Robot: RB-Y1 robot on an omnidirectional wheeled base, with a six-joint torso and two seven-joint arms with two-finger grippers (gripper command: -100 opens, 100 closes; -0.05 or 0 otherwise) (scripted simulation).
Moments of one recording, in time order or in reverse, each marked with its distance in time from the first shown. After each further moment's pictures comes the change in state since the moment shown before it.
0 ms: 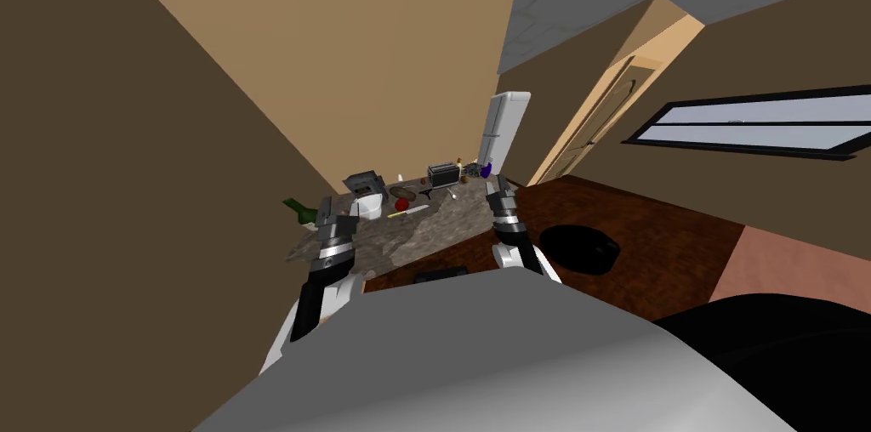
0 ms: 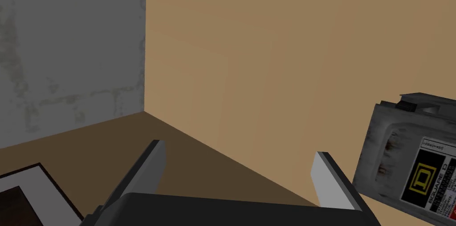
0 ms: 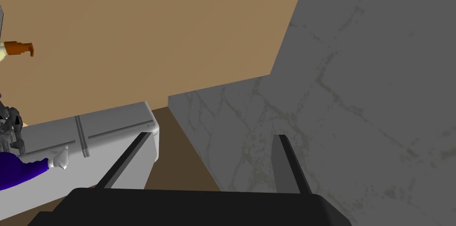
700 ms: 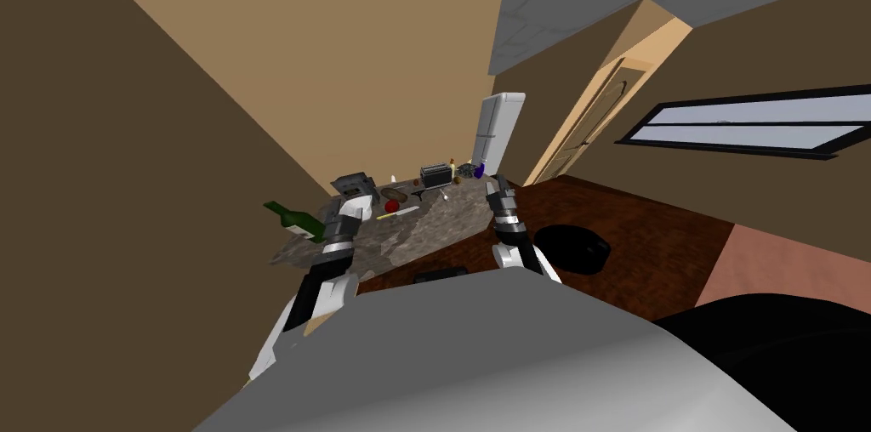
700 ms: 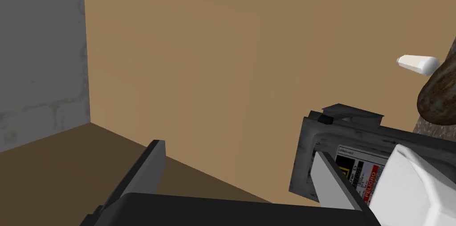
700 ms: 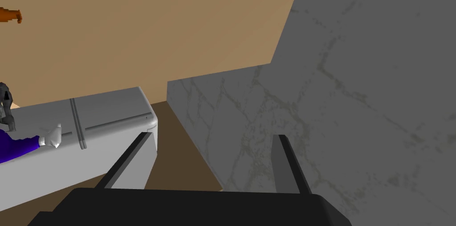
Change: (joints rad) left arm -0.016 0.070 0.028 0.036 0.066 0.180 0.020; right arm 0.000 0.000 0.000 0.000 0.000 0.000 0.000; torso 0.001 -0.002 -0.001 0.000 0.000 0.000
